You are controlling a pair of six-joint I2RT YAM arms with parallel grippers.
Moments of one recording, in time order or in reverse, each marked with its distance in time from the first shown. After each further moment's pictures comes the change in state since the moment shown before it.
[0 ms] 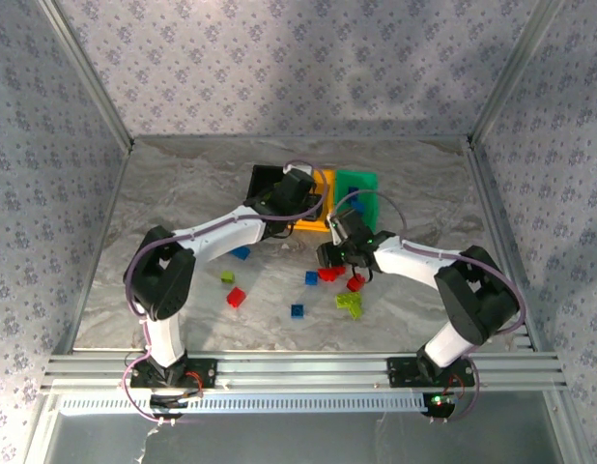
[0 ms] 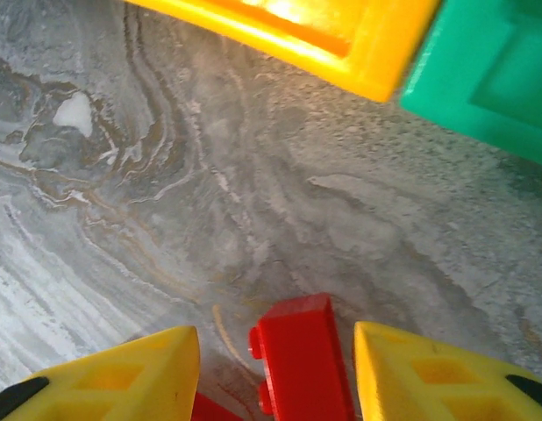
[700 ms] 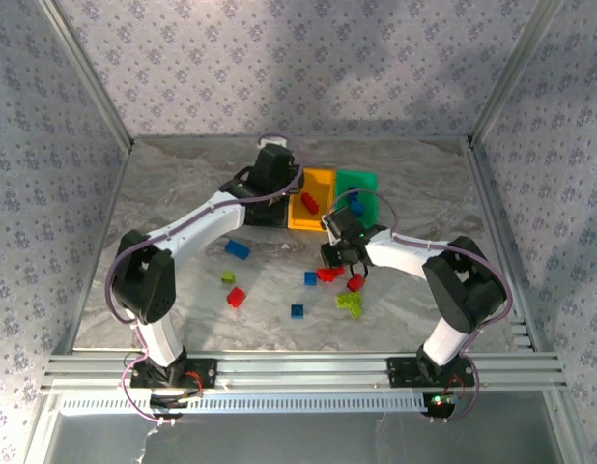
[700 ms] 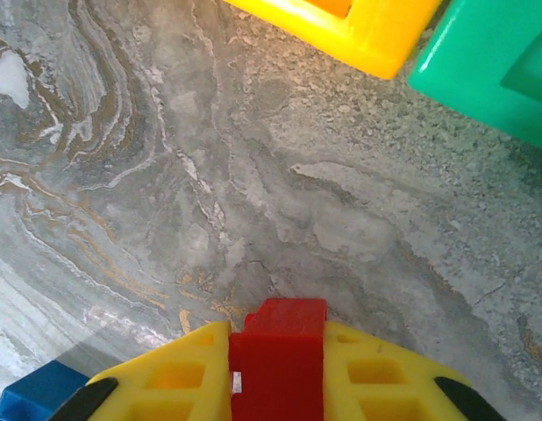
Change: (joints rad) left arm 0.124 -0.082 0.083 -0.039 -0.032 -0.032; right arm 0.000 0.084 0.071 -0.086 0.027 -0.033
